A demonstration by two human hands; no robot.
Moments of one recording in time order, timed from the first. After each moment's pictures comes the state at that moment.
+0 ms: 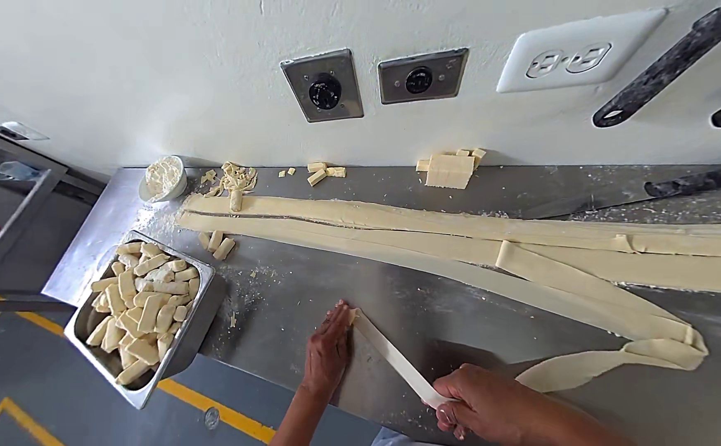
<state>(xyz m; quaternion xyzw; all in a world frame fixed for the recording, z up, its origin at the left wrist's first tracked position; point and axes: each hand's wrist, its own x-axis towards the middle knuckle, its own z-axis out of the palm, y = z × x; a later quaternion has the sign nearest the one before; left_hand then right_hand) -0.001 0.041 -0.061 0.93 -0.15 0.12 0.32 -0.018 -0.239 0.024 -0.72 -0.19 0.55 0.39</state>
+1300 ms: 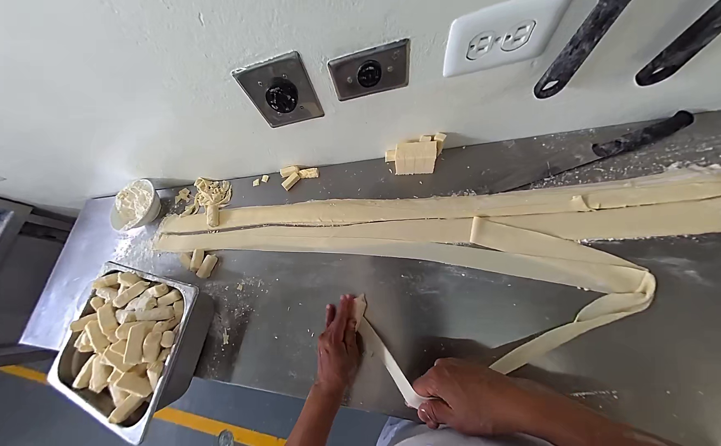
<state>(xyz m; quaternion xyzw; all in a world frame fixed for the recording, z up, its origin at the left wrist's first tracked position) -0.003 0.015 -0.062 0.91 -0.18 0.09 0.36 -0.030 -0.218 0.028 -0.74 -0.27 0.51 0.35</state>
